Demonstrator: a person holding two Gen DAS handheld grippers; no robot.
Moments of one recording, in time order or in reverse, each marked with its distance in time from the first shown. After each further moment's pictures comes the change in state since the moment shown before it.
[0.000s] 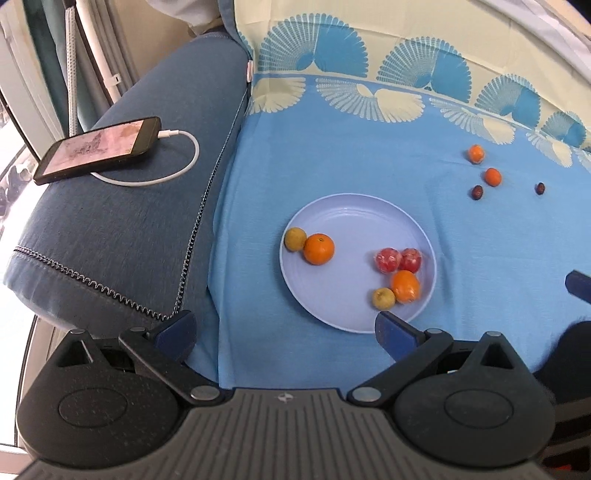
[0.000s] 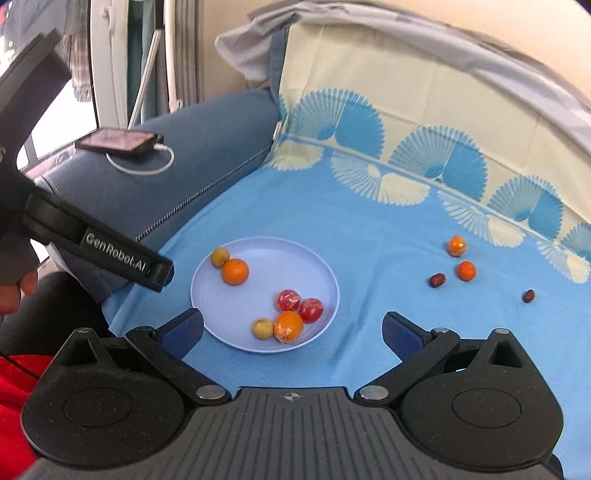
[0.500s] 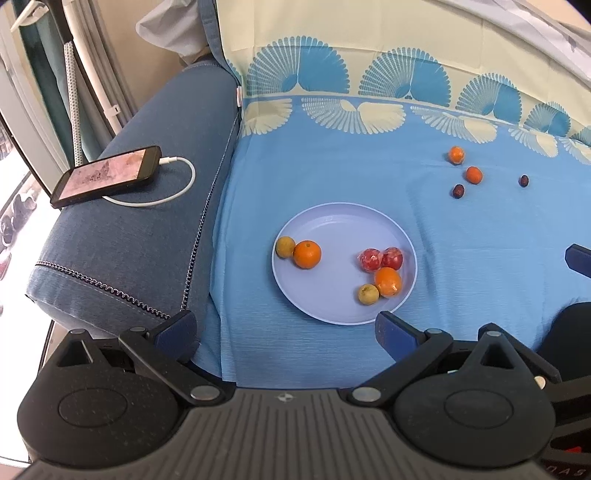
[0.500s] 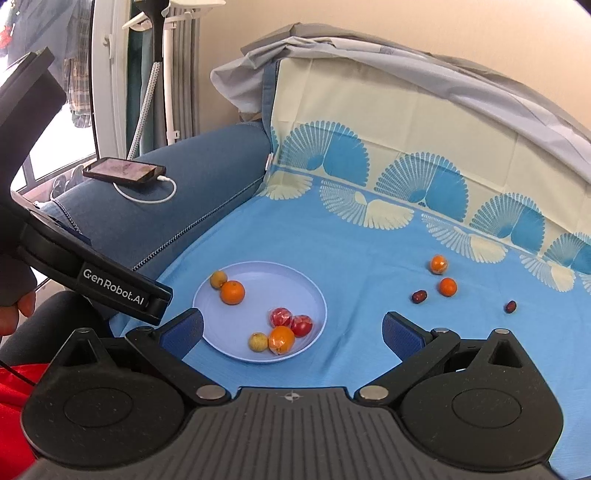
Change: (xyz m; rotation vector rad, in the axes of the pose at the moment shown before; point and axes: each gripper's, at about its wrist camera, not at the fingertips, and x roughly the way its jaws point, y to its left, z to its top) left arm -0.036 -0.017 -0.015 0.058 -0.067 0.019; right arm -0.042 -0.002 -0.008 0.012 -0.094 -0.024
